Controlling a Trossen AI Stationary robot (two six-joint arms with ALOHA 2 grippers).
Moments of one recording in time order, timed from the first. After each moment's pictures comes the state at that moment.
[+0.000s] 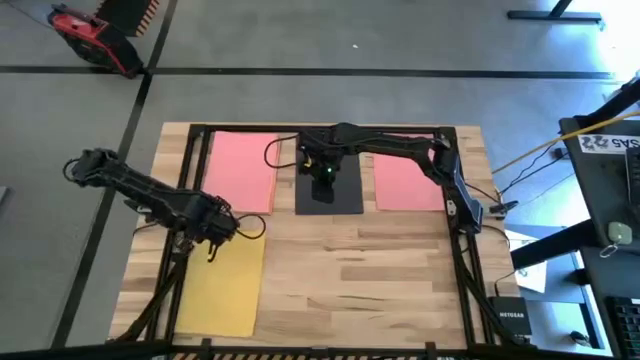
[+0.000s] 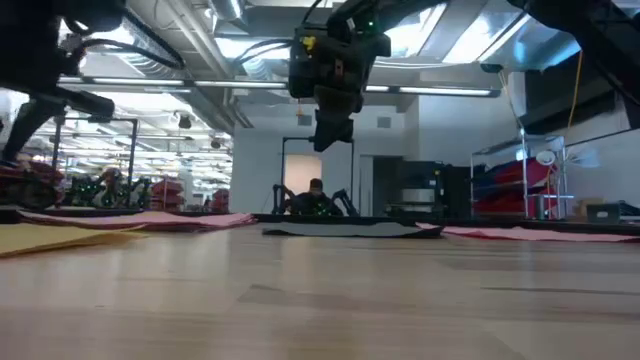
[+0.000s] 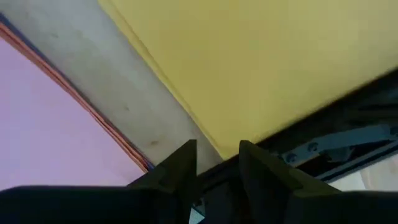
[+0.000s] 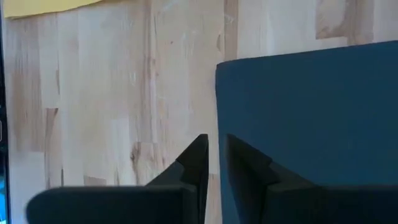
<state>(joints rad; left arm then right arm) -0.30 1.14 0.73 -1.29 -0.03 0.30 -0.28 2.17 1.96 -1.10 -0.46 -0.16</state>
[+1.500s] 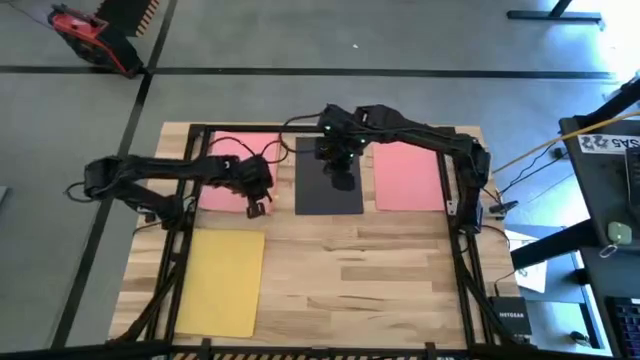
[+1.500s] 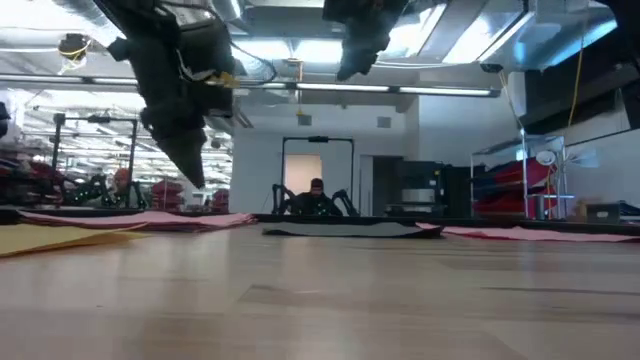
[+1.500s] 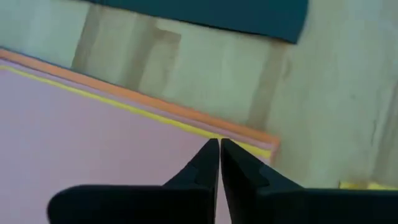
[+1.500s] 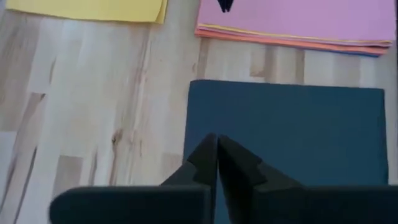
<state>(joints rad) 0.32 1.33 0.73 -0.53 -0.02 0.05 -0.28 1.90 1.96 -1.17 -0.30 -0.33</state>
